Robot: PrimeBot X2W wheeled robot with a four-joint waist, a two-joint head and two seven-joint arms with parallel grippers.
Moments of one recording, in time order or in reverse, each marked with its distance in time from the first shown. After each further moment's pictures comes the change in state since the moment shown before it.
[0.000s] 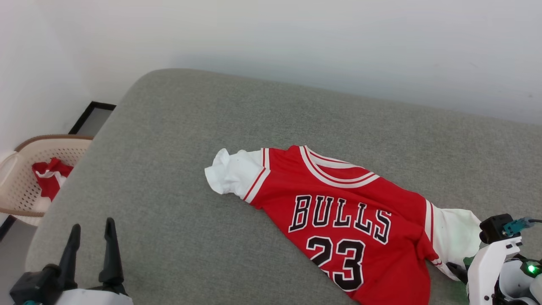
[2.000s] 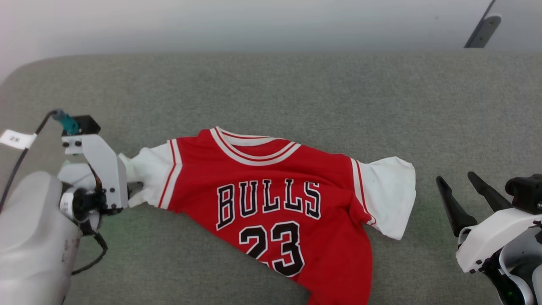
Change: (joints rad) left arm -0.762 0.318 -0.504 0.576 -0.379 0.059 1.063; right arm 0.209 0.342 -0.642 -0.579 -0.548 0.000 -0.072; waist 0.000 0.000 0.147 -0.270
